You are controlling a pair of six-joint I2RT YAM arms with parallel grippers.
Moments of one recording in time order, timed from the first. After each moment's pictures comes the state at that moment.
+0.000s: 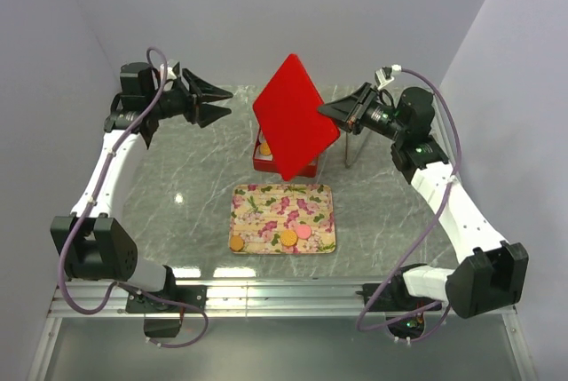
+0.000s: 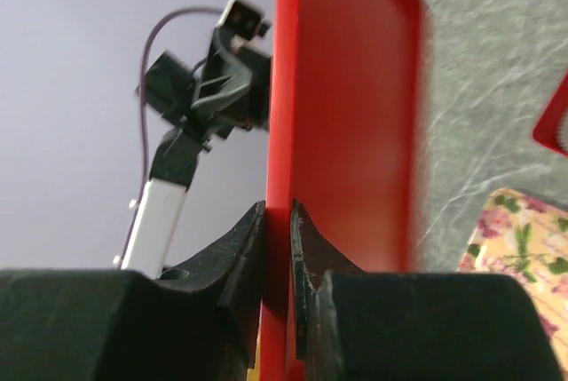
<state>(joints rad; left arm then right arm) -0.03 1.45 1.39 -0.32 0.92 -1.24 0.24 1.23 1.12 0.10 -0.71 1.18</state>
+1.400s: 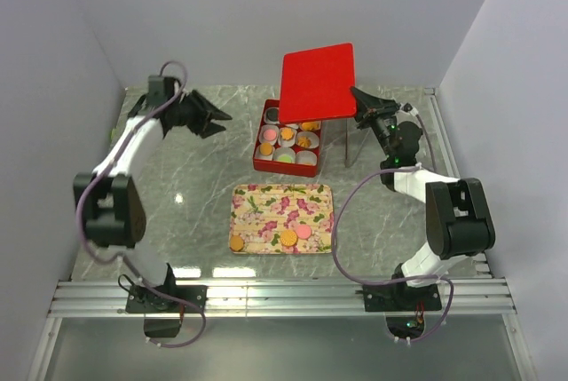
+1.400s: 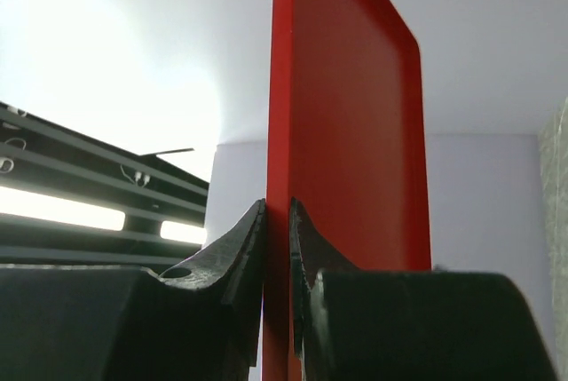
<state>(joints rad) -0.04 1.64 1.35 -0.45 0.60 -0.98 0.10 1.61 0.76 1.12 -0.27 1.92</state>
